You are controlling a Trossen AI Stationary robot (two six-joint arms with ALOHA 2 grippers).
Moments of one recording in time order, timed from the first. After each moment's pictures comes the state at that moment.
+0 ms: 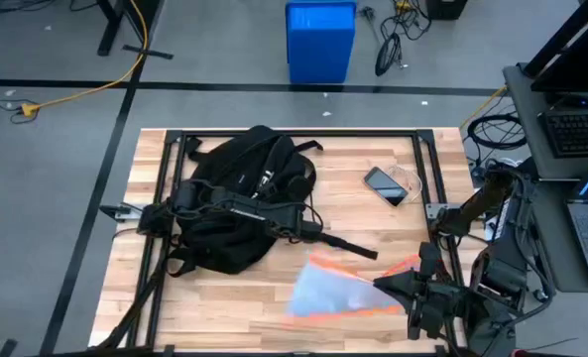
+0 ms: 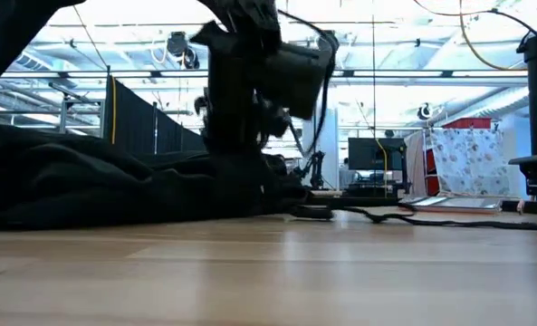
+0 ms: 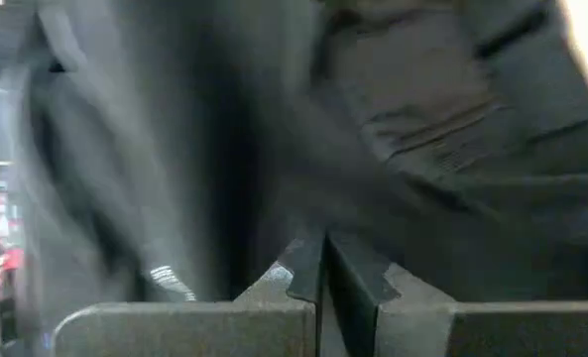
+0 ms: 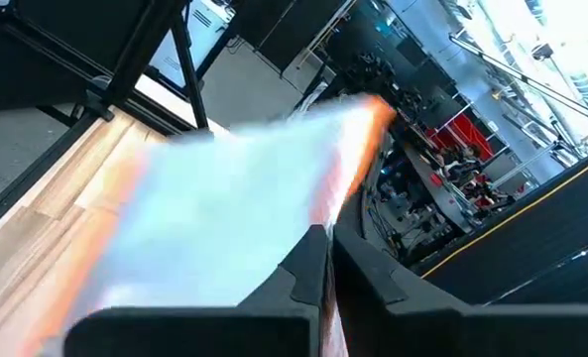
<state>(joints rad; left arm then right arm) -0.09 2.22 1.69 -1.32 -0.77 -0.69 1.08 1.46 1.52 -0.65 1.26 -0.12</state>
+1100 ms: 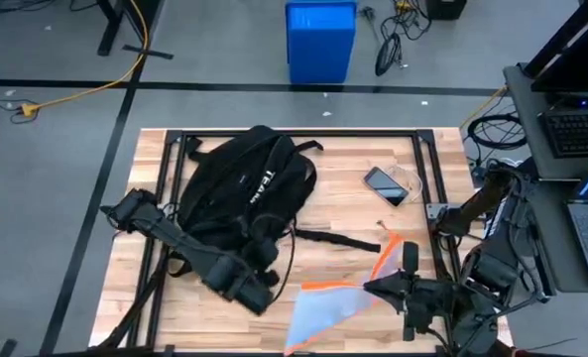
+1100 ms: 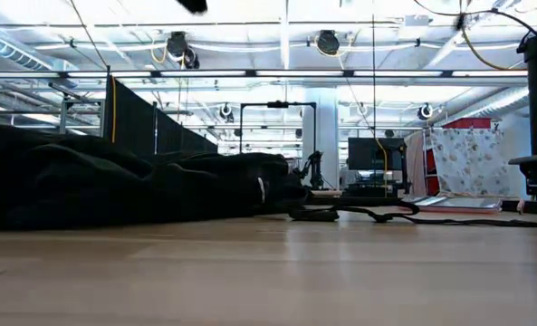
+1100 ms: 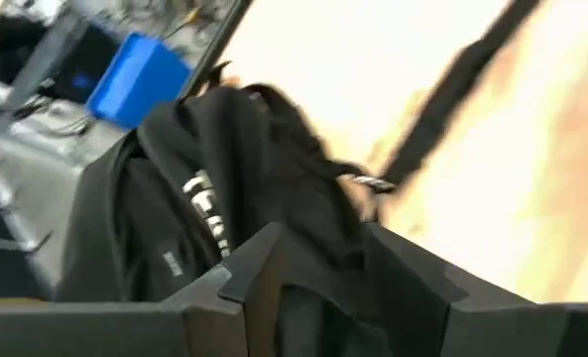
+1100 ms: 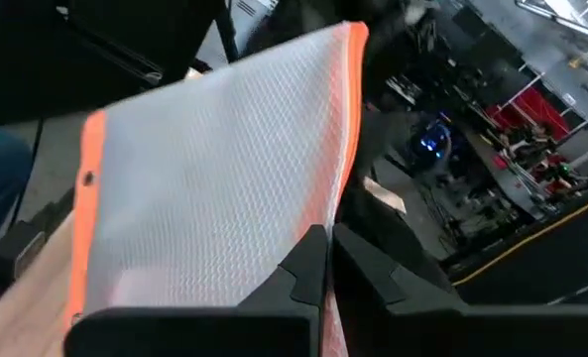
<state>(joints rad) -0.56 1.88 1.80 -1.45 -0.85 -0.91 1.00 1.46 1.51 -0.68 1.07 -0.02</state>
